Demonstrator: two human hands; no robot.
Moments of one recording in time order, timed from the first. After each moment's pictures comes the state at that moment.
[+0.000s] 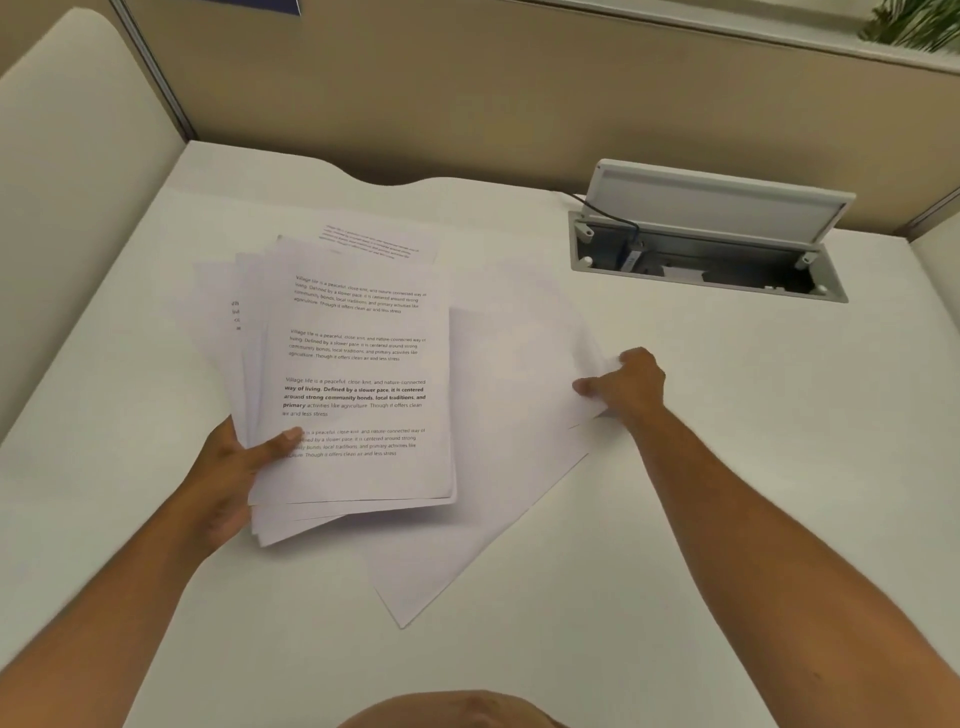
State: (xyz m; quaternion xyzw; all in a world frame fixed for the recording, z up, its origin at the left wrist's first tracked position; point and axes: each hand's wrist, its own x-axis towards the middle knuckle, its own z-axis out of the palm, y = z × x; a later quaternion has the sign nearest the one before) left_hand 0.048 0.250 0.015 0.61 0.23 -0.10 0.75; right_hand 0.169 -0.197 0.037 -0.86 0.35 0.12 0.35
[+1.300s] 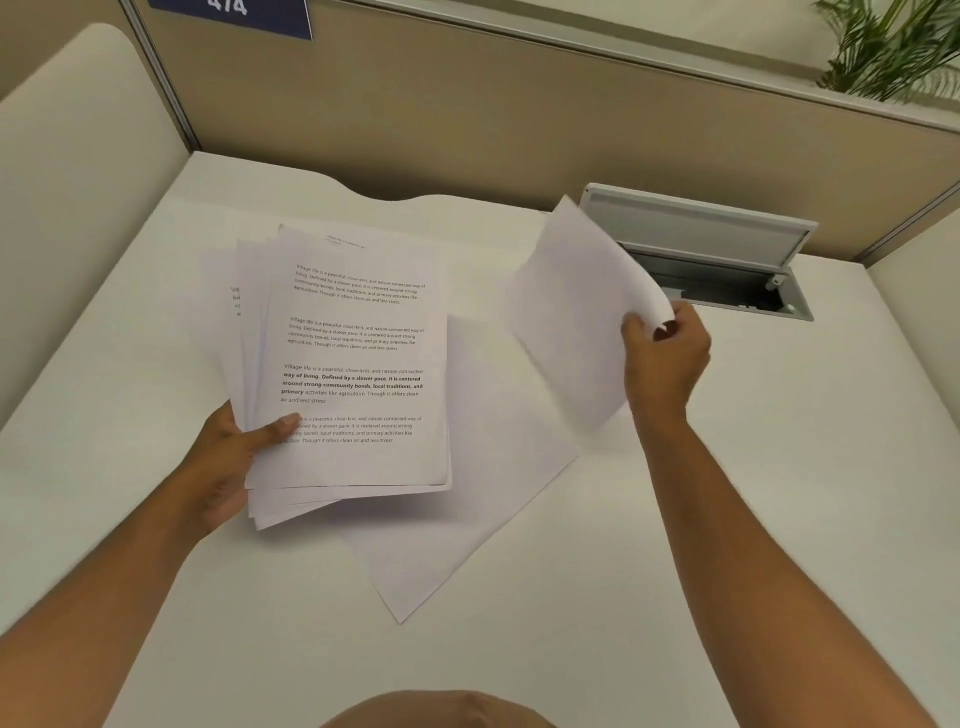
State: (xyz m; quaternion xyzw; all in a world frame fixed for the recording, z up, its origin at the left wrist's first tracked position) left_hand 0.057 0.258 0.023 0.60 0.19 -0.11 0.77; right_hand 0.144 -0.182 0.102 -0.82 0.22 -0.27 0.47
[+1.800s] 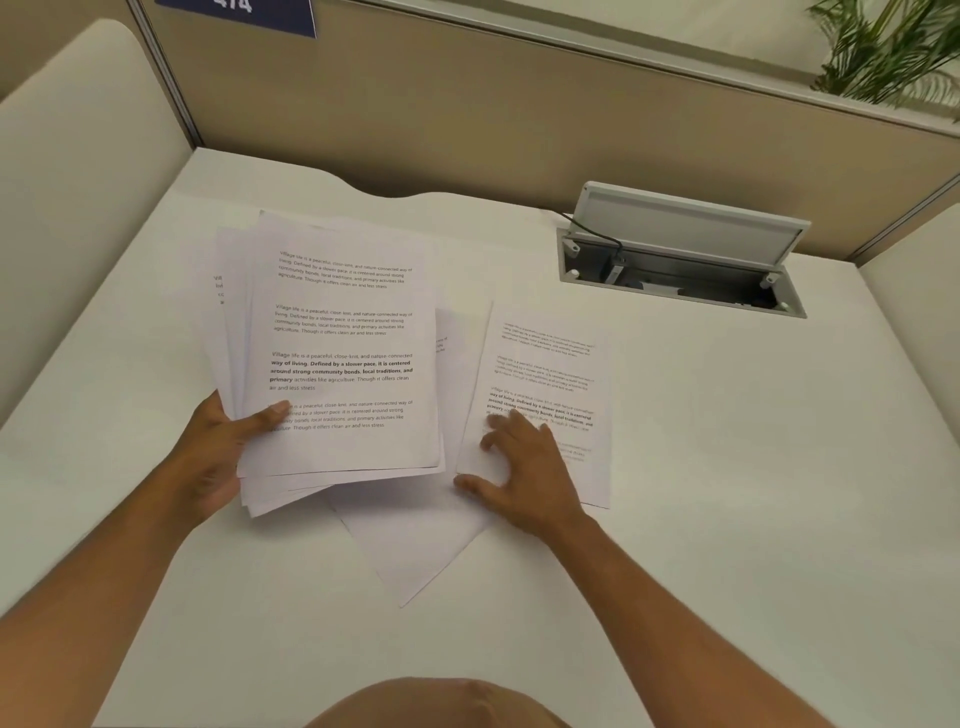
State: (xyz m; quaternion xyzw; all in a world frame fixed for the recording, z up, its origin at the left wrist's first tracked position) left_hand 0.054 0.269 0.023 0.60 0.18 -0.09 0.77; right_hand 0.037 -0.105 0.000 -0.96 -0.09 0.08 0.24
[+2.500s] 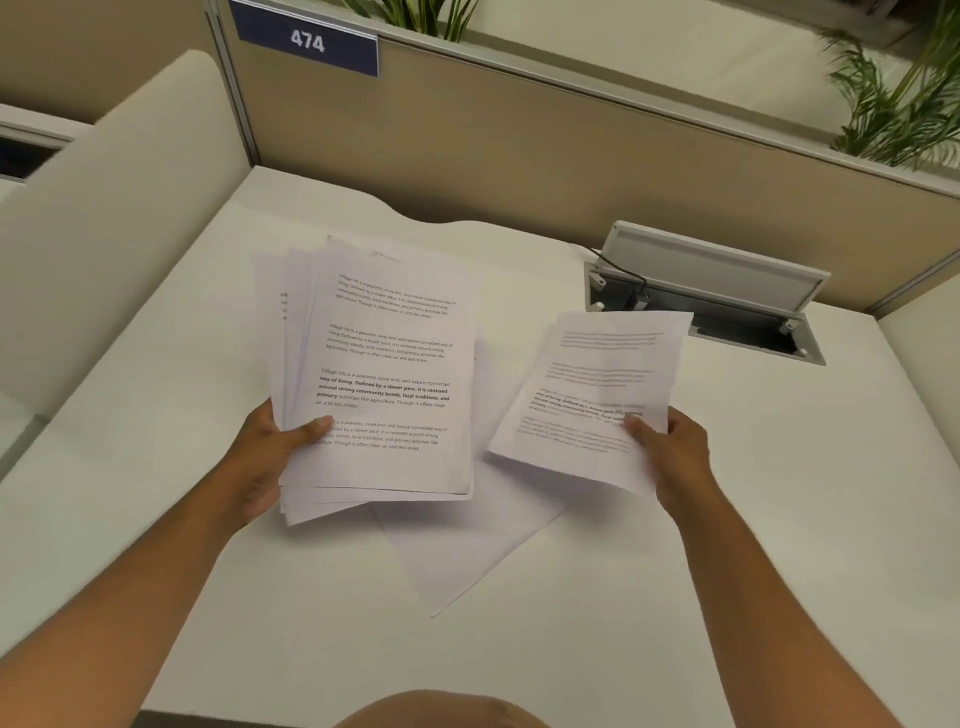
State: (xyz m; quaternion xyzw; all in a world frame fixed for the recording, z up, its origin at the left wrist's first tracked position) left_hand 0.046 0.267 0.011 0.59 0.20 -0.08 0.78; right_hand 0.082 -0.194 0.078 -0.76 0.29 0.00 0.58
